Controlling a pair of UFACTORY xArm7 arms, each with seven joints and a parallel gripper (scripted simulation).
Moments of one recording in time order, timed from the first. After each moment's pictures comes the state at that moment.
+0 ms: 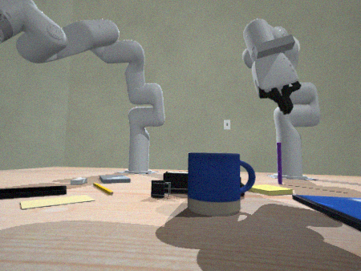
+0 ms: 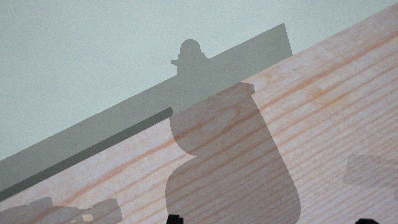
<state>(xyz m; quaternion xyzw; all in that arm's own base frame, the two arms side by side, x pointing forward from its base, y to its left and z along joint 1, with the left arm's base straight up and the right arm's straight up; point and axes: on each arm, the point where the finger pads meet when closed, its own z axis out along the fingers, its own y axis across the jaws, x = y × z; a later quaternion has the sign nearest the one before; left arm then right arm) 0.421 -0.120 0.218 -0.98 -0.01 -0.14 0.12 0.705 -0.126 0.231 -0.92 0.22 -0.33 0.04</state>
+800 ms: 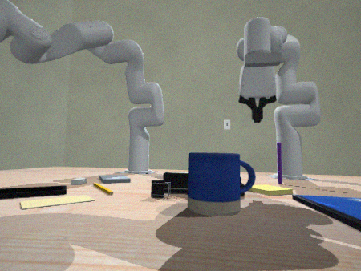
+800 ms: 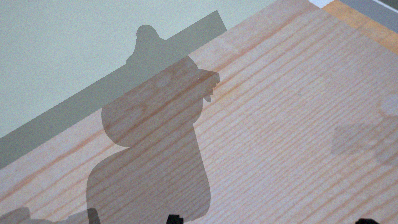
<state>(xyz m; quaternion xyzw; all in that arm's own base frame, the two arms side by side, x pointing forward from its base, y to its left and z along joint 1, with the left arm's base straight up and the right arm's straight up) 0.359 -0.180 0.205 -1.00 -0.02 0.00 0.00 0.646 -0.229 0.235 -0.91 0.29 -0.29 0.01</state>
